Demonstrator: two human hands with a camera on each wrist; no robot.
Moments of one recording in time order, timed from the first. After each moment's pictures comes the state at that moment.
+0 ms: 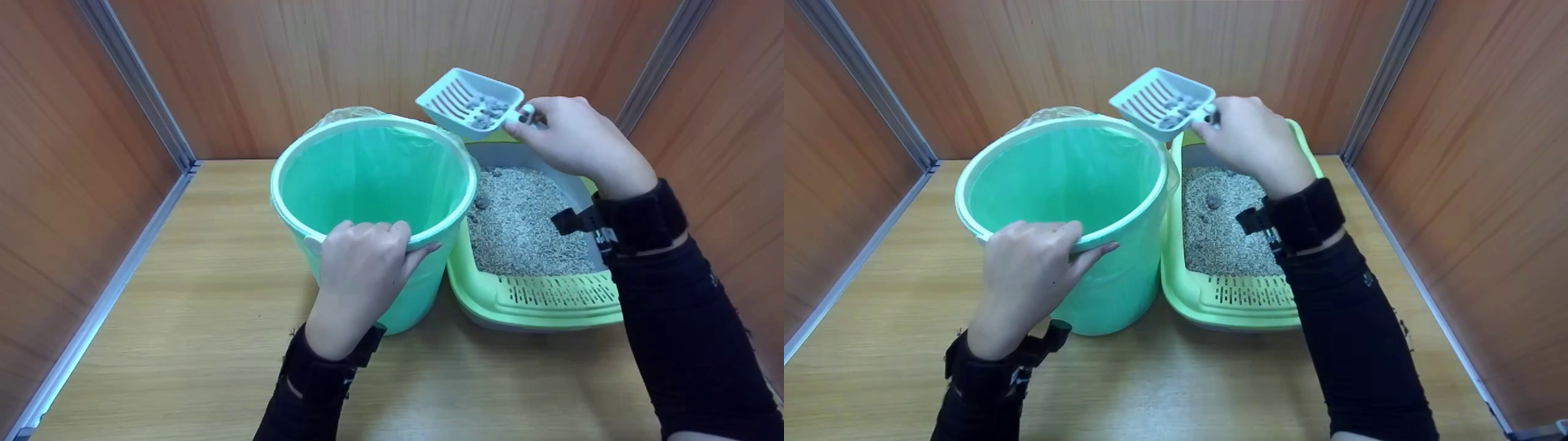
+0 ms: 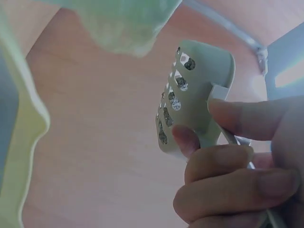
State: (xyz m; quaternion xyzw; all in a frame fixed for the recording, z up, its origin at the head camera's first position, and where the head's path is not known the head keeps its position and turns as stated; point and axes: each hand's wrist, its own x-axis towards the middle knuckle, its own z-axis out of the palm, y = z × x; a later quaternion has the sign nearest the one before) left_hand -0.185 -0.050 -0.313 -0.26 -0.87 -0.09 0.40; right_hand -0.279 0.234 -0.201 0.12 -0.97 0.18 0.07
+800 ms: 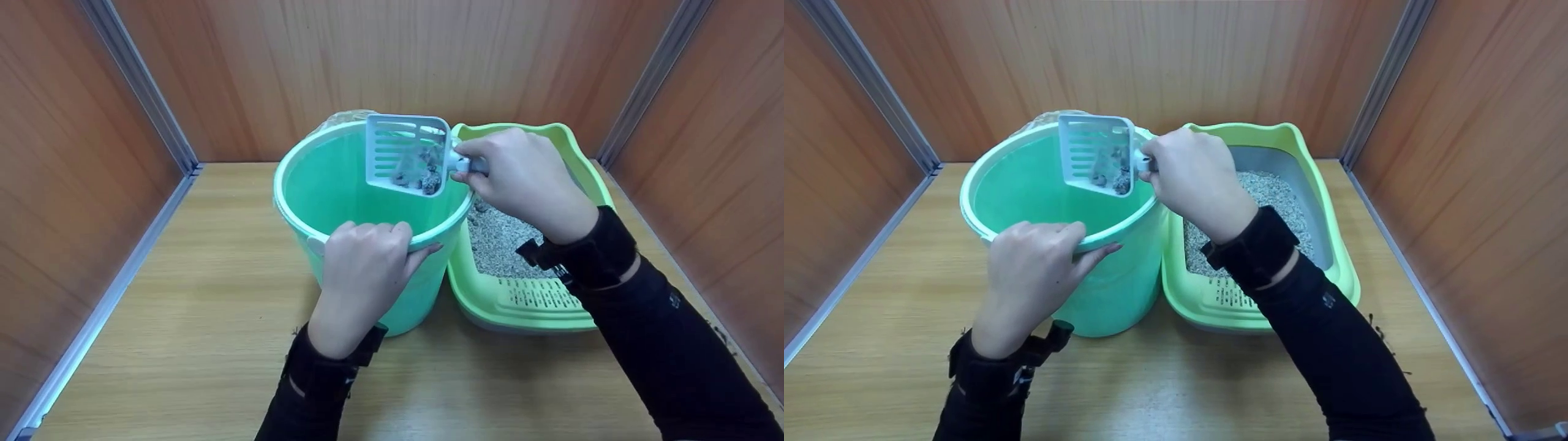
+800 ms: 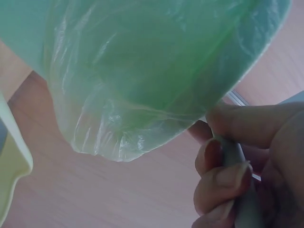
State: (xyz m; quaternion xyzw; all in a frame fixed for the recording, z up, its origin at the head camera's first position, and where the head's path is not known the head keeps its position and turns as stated) left_hand -0.189 -0.048 -0.314 -0.26 -0.88 -0.08 0.40; right_hand -0.255 0.173 -0.232 0.27 -0.94 0.08 0.22
